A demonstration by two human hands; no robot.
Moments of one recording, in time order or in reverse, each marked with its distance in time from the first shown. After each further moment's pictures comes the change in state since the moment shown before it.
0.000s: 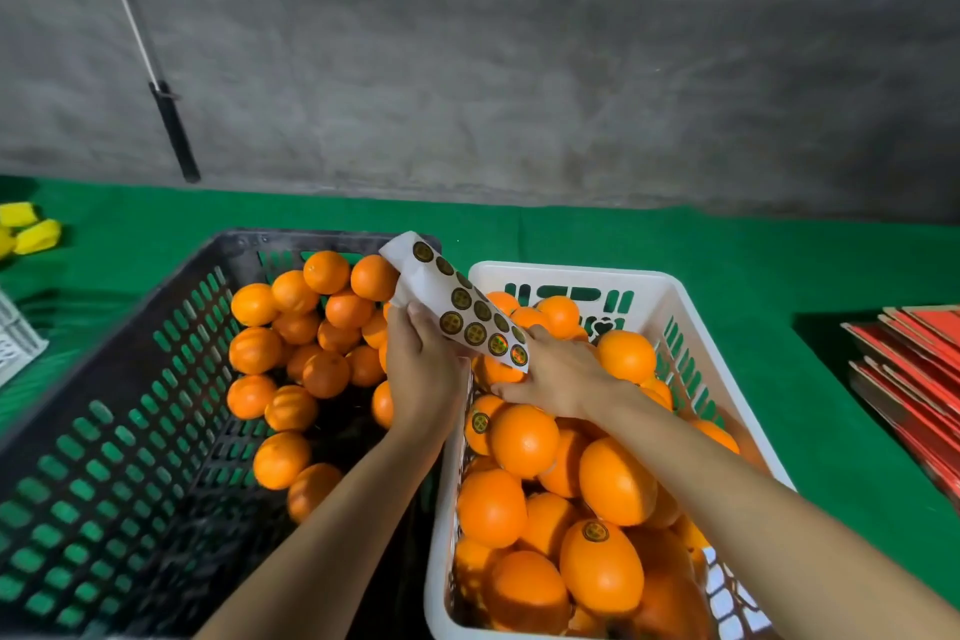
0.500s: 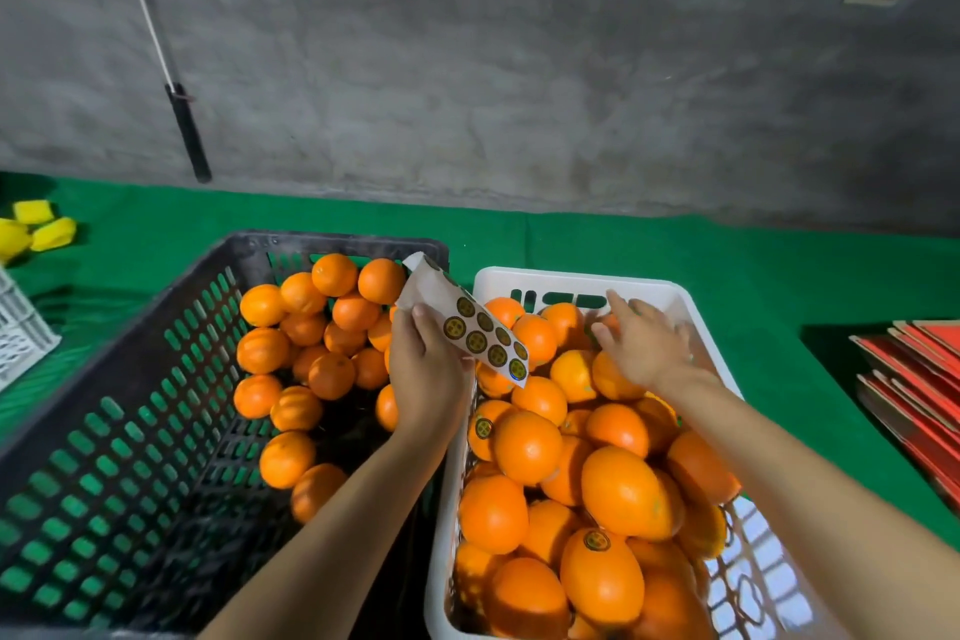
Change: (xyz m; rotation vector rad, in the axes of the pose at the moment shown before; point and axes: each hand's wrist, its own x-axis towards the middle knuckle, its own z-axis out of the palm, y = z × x) left_hand 0.000 0.002 0.001 -0.007 0.038 -0.005; right_hand -0.001 0.082 -0.023 -0.038 0.186 0.440
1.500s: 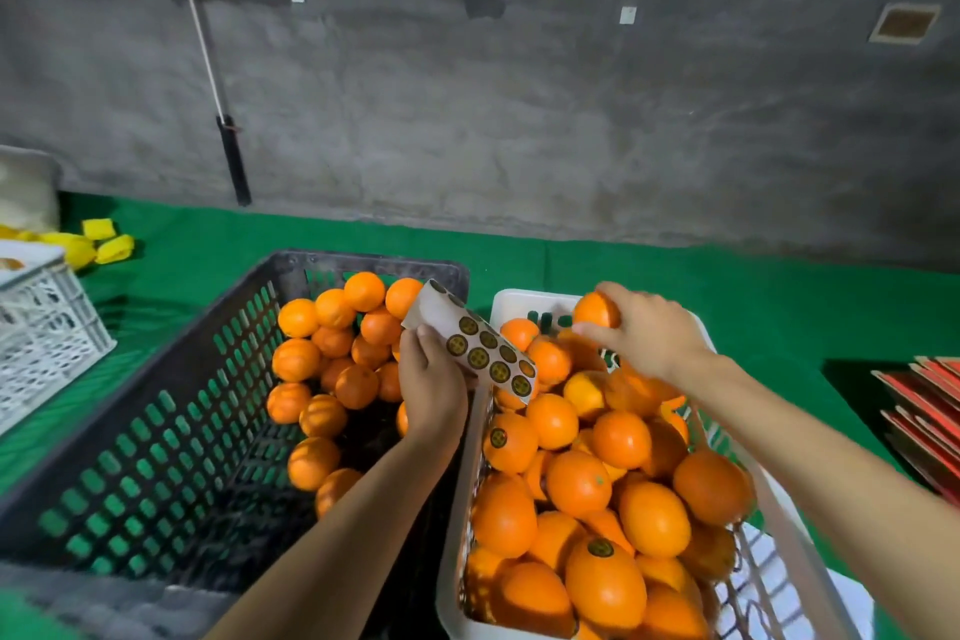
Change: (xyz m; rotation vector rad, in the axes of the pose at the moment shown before) left_hand -0.001 -0.002 -0.009 -0.030 0.057 -0.078; right_hand -0.021 -0.024 -0.067 -0.017 0.158 -0.310
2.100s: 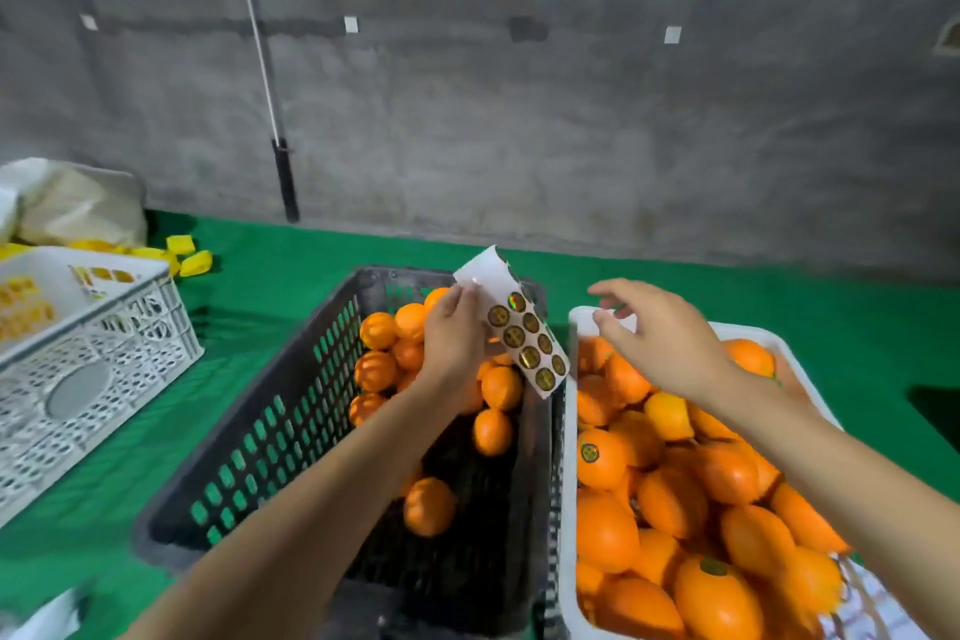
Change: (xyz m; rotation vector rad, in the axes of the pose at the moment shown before) left_hand 0.053 0.074 -0.075 -0.145 -0.246 -0.037; right_hand -0.011 -0.126 -0.032 0.308 0.148 -0.171
